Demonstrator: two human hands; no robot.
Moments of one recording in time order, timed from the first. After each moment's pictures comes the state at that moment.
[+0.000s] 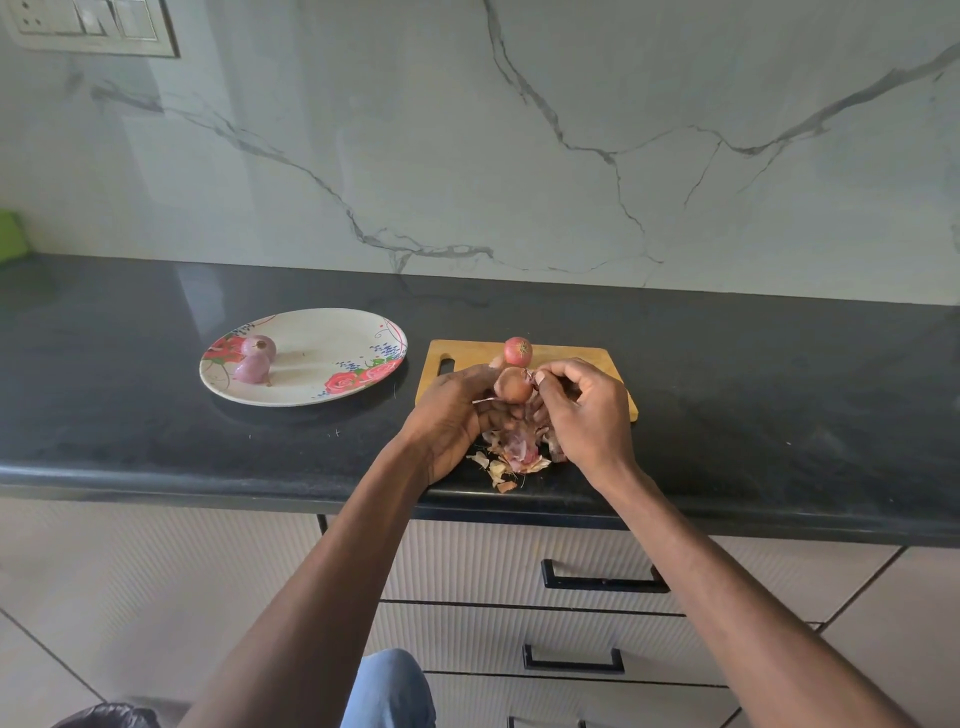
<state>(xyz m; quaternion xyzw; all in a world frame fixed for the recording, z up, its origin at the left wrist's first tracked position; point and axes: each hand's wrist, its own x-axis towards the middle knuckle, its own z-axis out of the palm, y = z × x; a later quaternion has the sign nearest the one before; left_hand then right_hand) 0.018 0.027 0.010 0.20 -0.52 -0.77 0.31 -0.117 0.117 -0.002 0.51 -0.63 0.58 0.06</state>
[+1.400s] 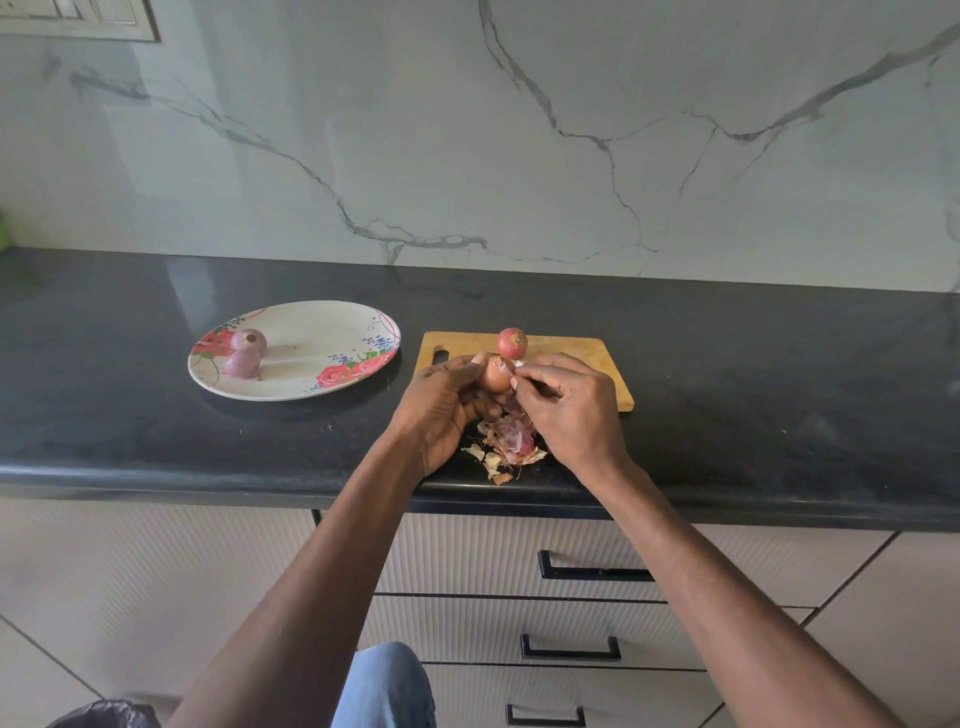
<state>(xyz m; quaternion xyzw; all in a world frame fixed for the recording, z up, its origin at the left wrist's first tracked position) 0.022 0.028 0.013 0.23 -0.48 -0.78 0.34 -0.115 0.115 -0.008 0.60 -0.57 0.54 0.14</state>
